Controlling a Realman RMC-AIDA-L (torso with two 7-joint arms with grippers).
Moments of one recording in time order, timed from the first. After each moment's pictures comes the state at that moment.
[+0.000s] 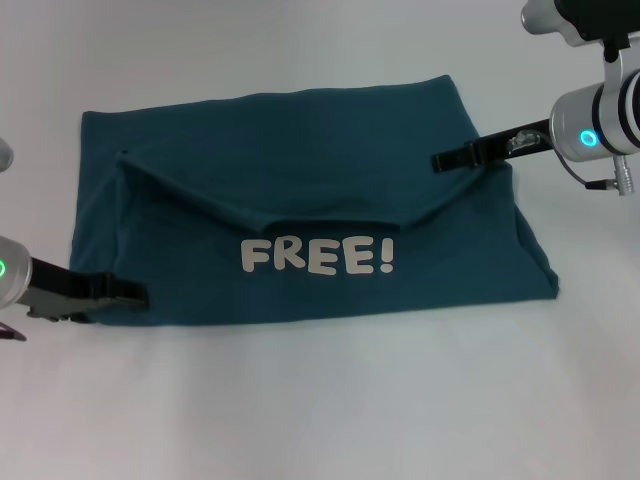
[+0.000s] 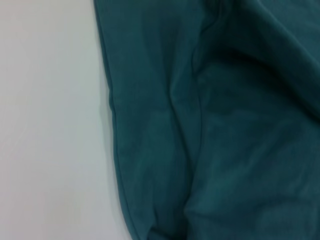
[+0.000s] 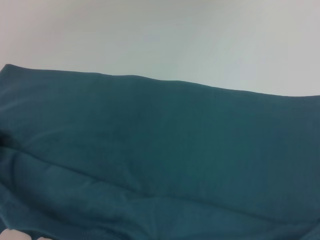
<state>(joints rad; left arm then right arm) -0.78 -2.06 0.81 0.75 2.75 1.15 -2.76 0.83 2.07 -0.93 -0.89 -2.63 -0.97 2.52</state>
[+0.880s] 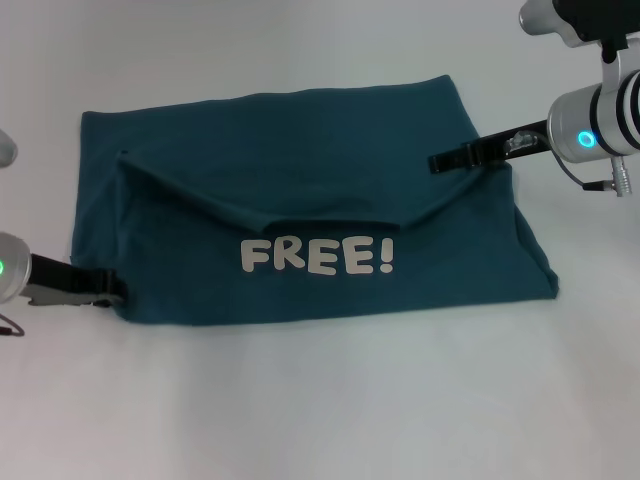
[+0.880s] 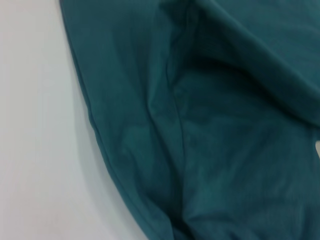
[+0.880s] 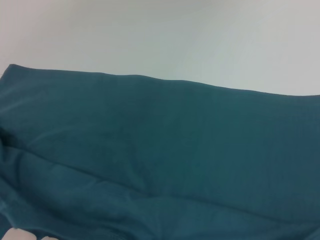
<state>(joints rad) -0.76 -2.07 0.80 0.78 2.72 1.14 -2.65 0.83 2.08 -0.93 -0.90 -2.62 -0.98 2.52</state>
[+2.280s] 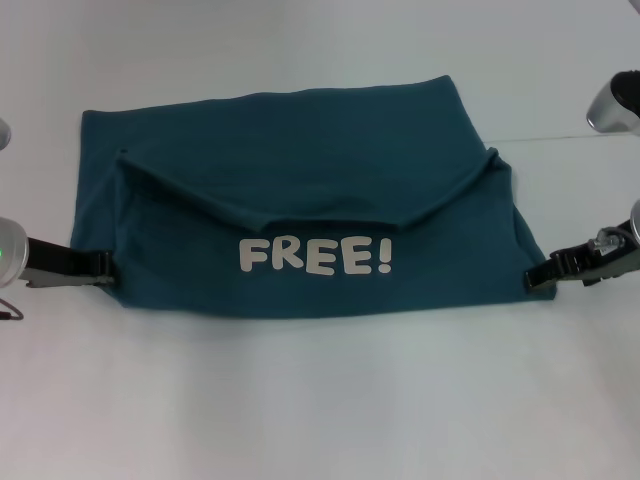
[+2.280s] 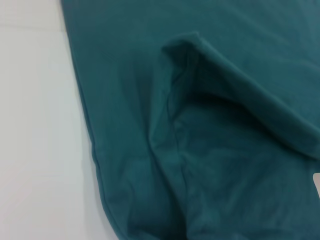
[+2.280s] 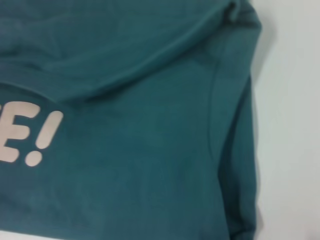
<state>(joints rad) -0.77 -2.07 0.78 0.80 2.72 1.11 -2.63 0.71 2.08 -0.92 -1.01 -2.89 -1.30 2.77</state>
